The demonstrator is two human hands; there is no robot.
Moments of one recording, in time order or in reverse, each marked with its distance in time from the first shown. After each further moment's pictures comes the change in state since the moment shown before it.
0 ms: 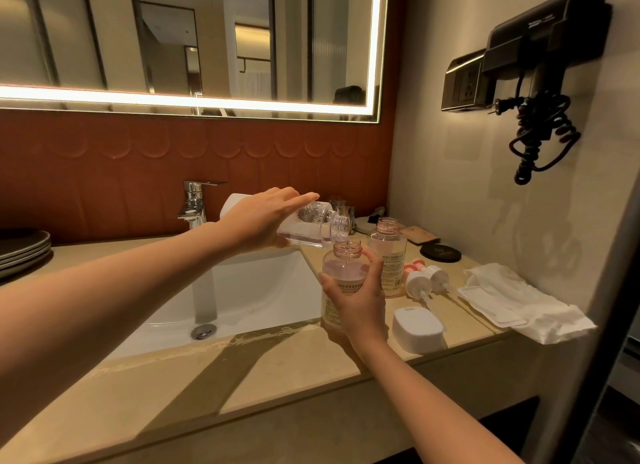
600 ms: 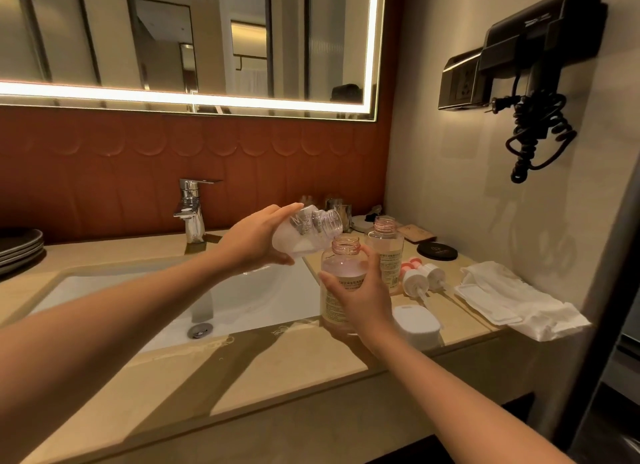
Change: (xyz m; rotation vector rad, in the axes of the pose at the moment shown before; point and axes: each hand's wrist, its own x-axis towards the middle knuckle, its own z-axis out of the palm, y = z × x) left_hand -0.021 0.014 0.022 -0.348 -0.014 -0.273; right_hand 0.011 -0.003 -0.016 -0.168 -0.088 -0.008
